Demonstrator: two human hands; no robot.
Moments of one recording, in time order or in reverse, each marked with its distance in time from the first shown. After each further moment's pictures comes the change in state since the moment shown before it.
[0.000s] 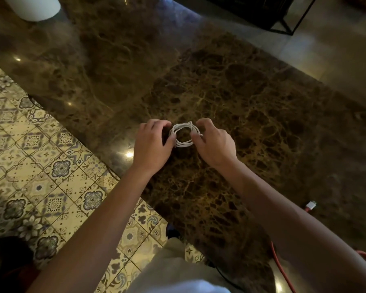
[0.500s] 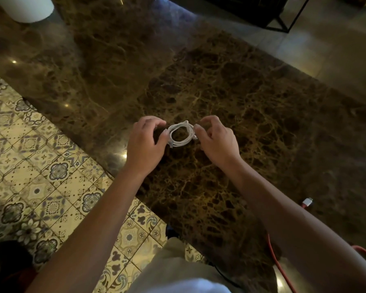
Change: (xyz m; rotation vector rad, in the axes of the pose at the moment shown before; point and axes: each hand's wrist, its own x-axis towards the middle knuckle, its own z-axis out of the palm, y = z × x) left_hand -0.004 -0.003 -0.008 -0.175 0.057 0.020; right_hand -0.005 0.001 -0.017 0.186 0.012 0.131
